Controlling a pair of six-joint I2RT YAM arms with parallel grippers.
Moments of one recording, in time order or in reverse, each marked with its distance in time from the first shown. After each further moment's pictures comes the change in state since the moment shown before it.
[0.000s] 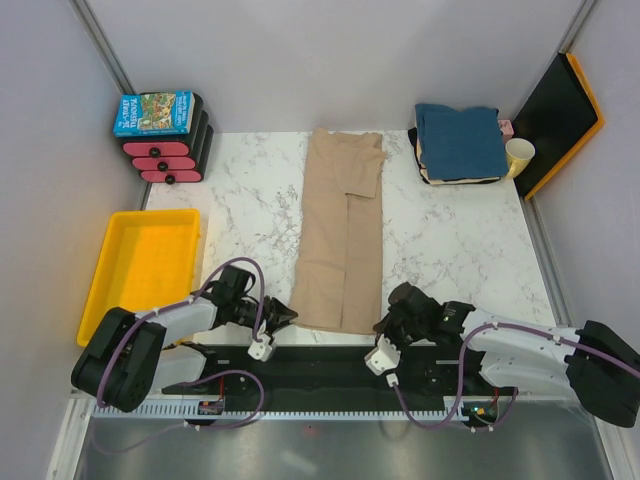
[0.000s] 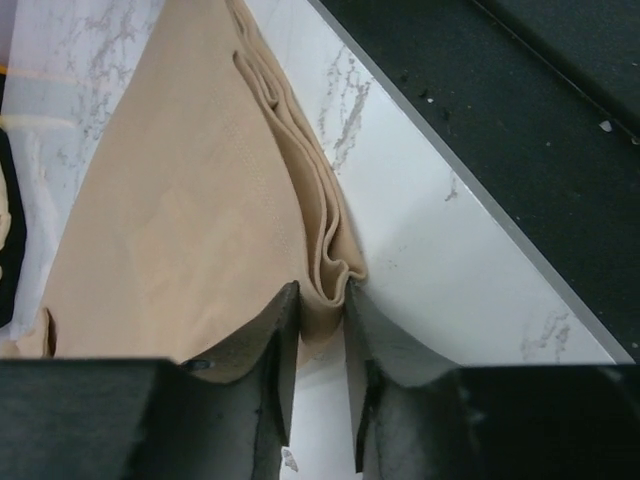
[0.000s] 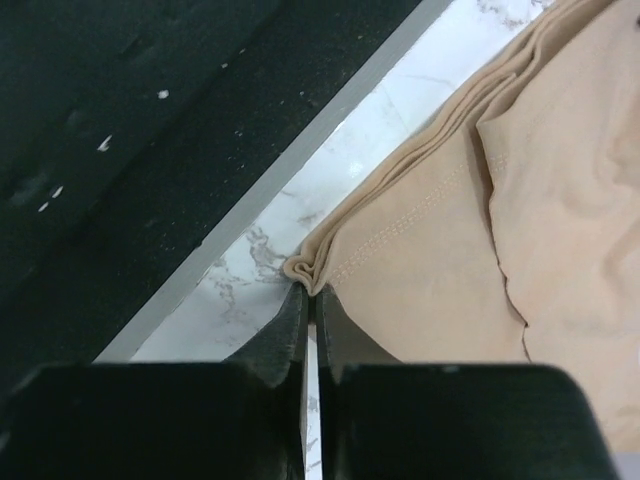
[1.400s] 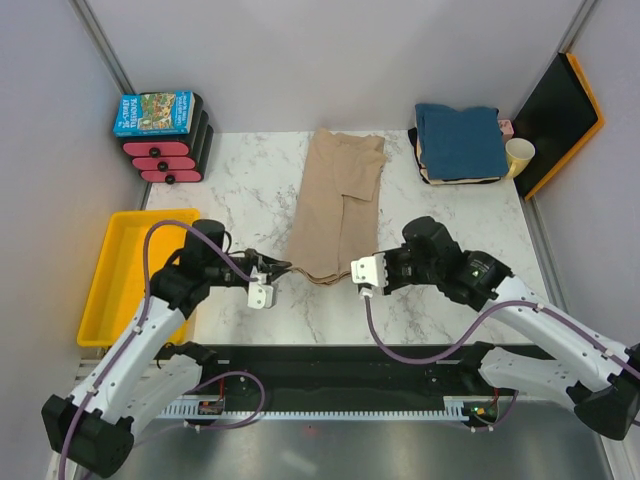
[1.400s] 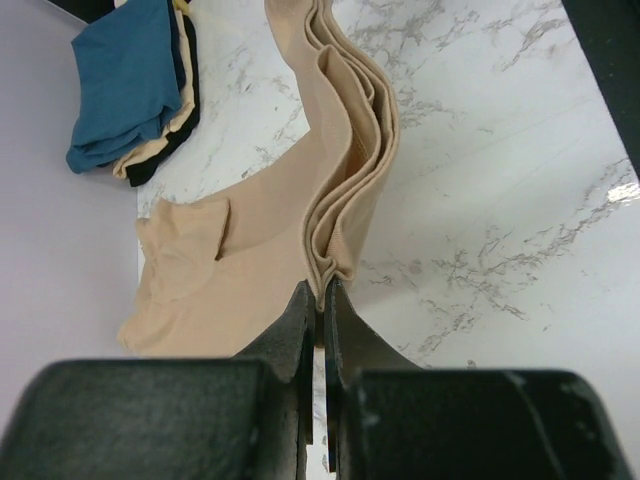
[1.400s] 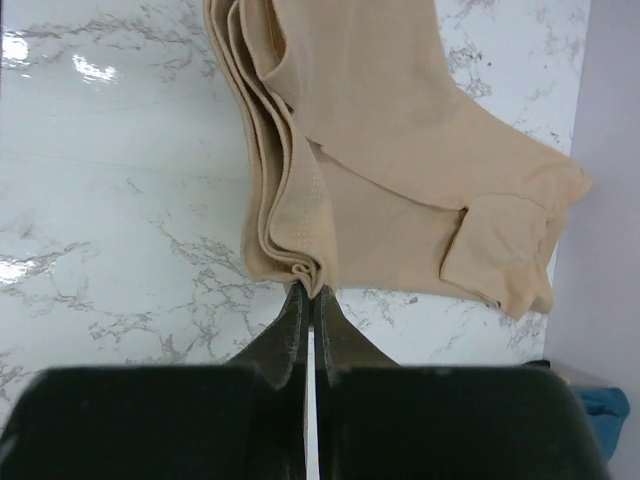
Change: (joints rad) left arm -0.005 -0.372 0.484 -0.352 -0.116 -0.671; right arm -0.158 -0.010 0.603 -0.300 0.107 0.537
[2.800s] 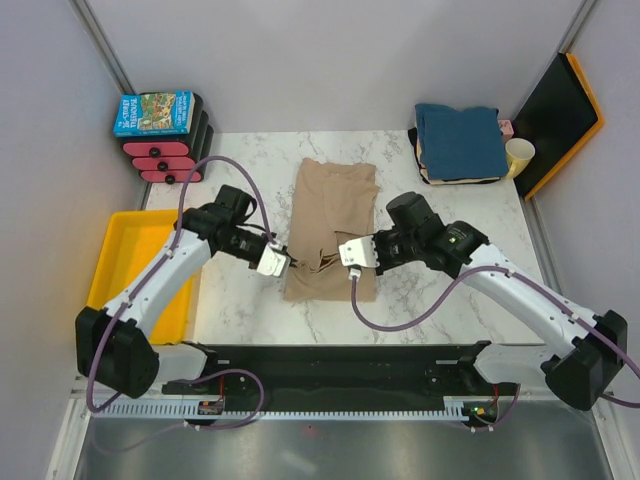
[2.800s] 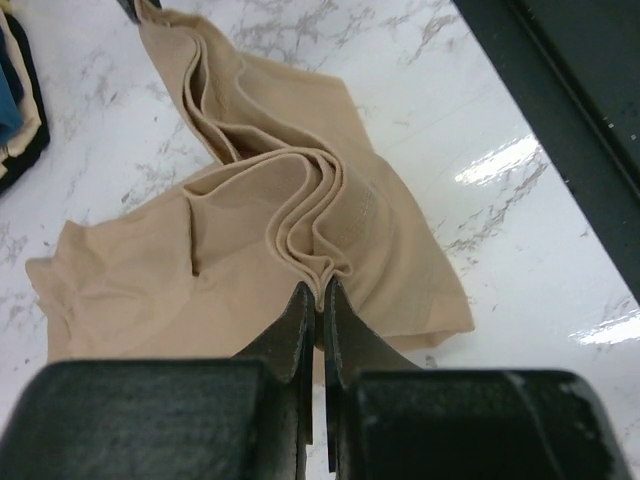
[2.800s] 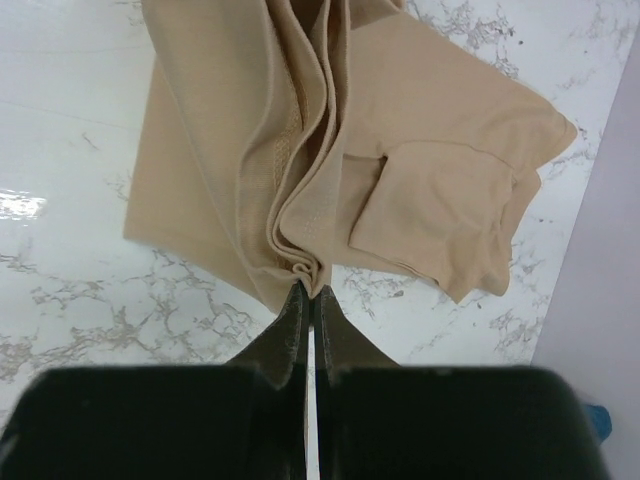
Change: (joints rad) left arm 0.006 0.404 0.326 -0.456 0.092 0.311; right arm -0.070 0.210 0.182 -0.129 -0.045 -0.161
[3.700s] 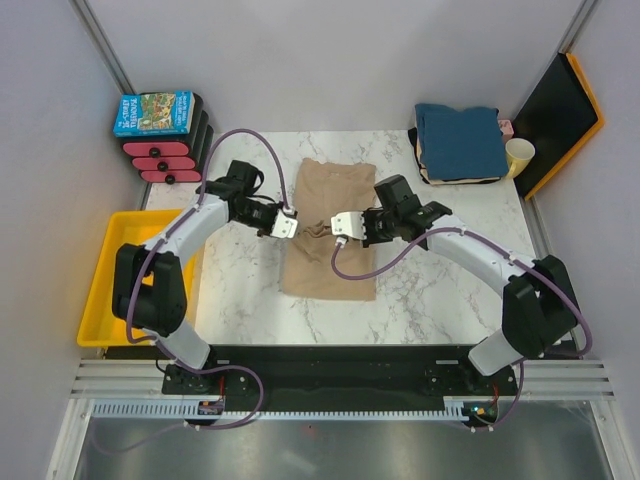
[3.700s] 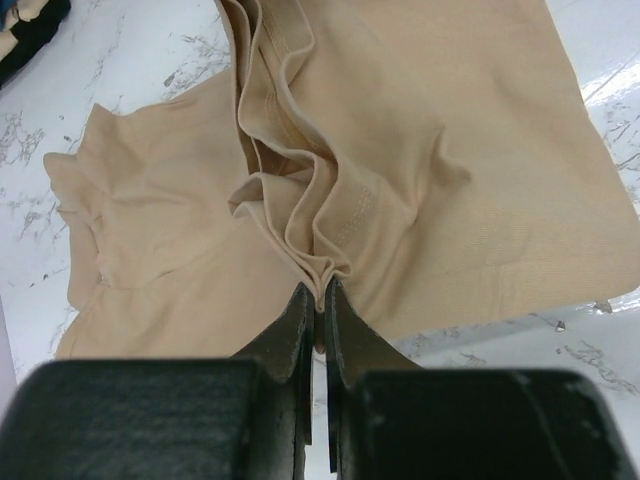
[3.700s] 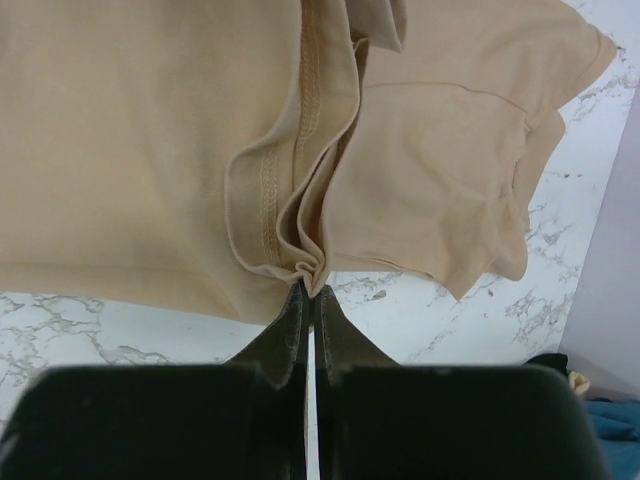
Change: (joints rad) left arm 0.106 0.391 0.184 0.197 -0.087 0.020; right arm -0.153 0.325 0.022 0.269 0.016 -0.032
